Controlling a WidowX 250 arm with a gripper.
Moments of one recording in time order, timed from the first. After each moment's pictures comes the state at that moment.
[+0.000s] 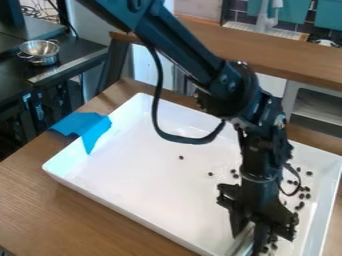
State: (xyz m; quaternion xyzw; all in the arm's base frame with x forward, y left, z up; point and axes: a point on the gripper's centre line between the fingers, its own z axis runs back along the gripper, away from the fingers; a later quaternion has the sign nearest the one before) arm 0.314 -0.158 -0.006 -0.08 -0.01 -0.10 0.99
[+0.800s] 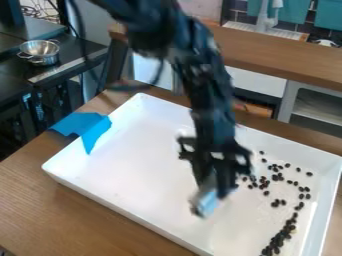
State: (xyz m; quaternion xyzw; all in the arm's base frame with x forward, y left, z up) arm 0.329 -0.073 0.059 -0.14 -0.02 -0.05 0.99
